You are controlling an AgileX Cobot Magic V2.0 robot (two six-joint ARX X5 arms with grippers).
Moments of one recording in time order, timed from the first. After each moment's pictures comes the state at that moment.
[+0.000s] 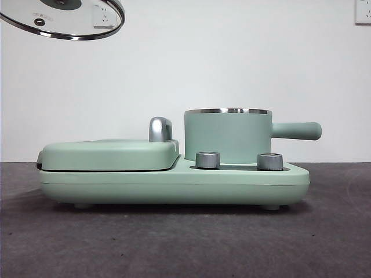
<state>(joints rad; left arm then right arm) -0.38 0.92 1.07 -0.51 0.15 0.05 0.43 1.05 1.19 -0.60 -0.16 -0.09</state>
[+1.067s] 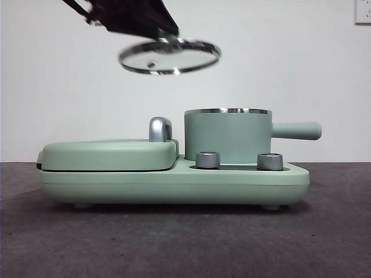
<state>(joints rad) -0.56 1.41 1.11 0.06 0.21 0.06 0.46 0.54 0.89 -0.73 -0.18 0.01</state>
